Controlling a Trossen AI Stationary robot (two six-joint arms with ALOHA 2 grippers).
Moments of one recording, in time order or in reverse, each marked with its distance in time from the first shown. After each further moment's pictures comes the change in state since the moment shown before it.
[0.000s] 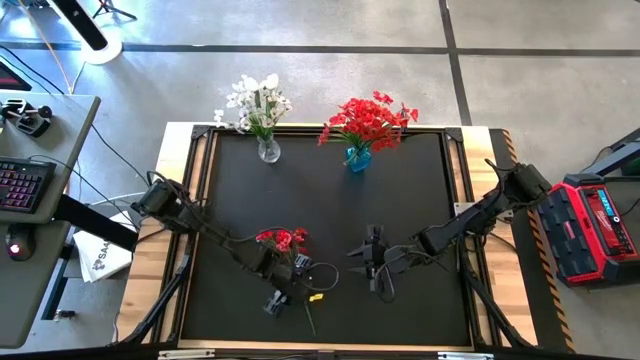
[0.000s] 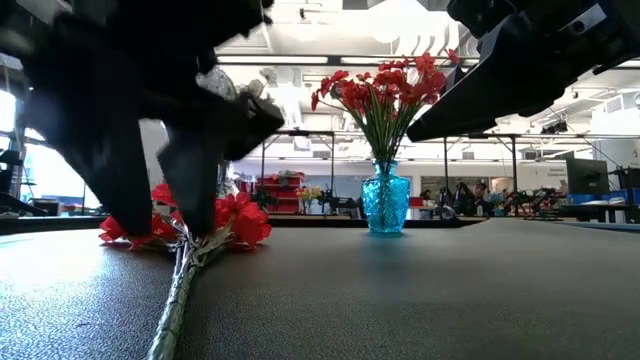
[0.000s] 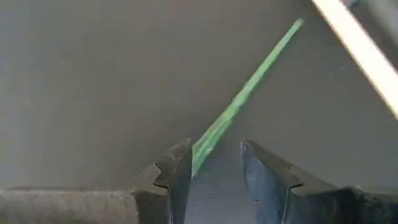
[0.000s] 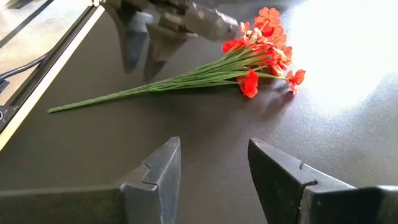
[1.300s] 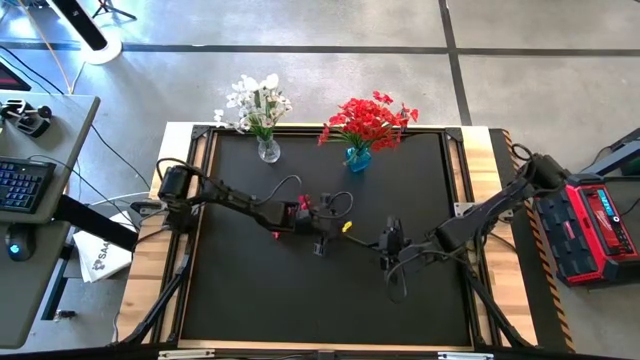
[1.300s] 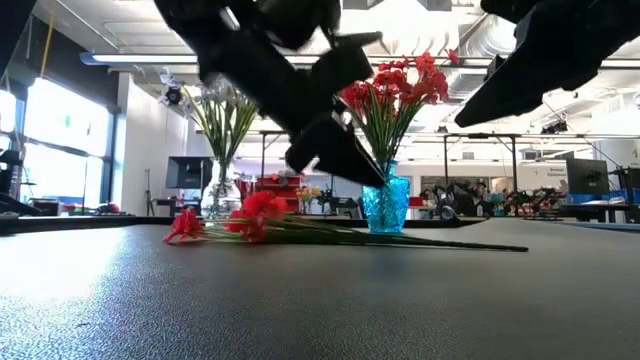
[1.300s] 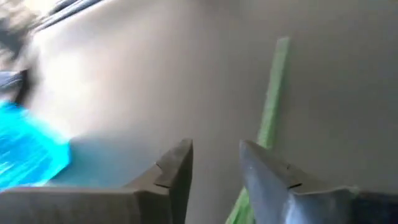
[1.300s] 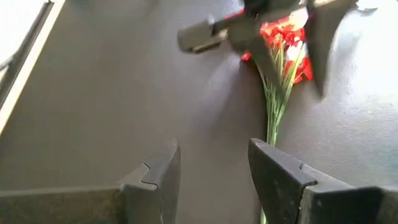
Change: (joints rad) left arm 0.342 0.049 0.000 0.412 -0.365 0.246; right arm 0.050 -0.218 0.000 -0.373 0.131 0.217
